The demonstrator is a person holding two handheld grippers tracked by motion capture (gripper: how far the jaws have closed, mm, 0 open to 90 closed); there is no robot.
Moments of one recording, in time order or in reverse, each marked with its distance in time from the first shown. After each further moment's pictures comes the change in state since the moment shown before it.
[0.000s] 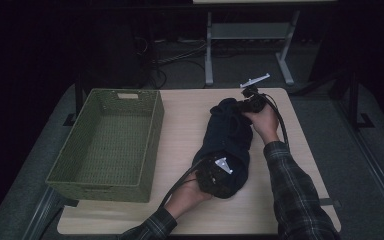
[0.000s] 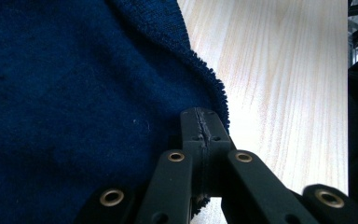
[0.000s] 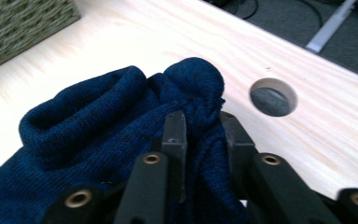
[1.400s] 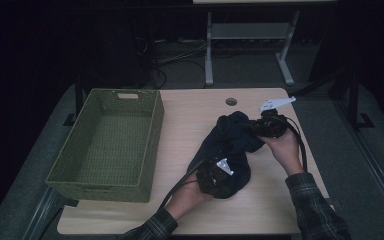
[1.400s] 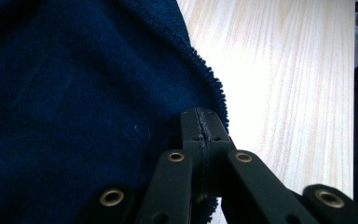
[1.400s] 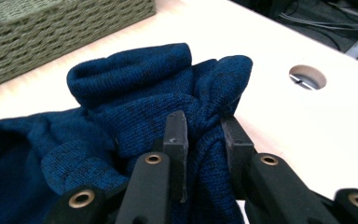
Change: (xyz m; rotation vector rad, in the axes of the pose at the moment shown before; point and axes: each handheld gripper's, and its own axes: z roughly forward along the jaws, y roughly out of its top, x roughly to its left) left arm -0.004 0.001 0.001 0.004 0.033 0.021; right arm 0.048 -0.063 -0.085 -0.108 0.071 -0.084
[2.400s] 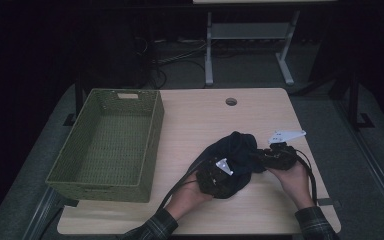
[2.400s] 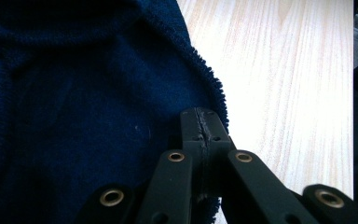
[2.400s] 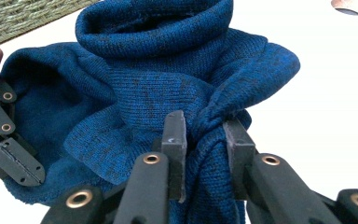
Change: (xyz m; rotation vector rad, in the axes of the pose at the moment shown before) left arm 0.001 -0.001 -0.001 0.004 -0.001 0.011; right arm 0.037 -0.080 -0.019 0.020 0.034 0.033
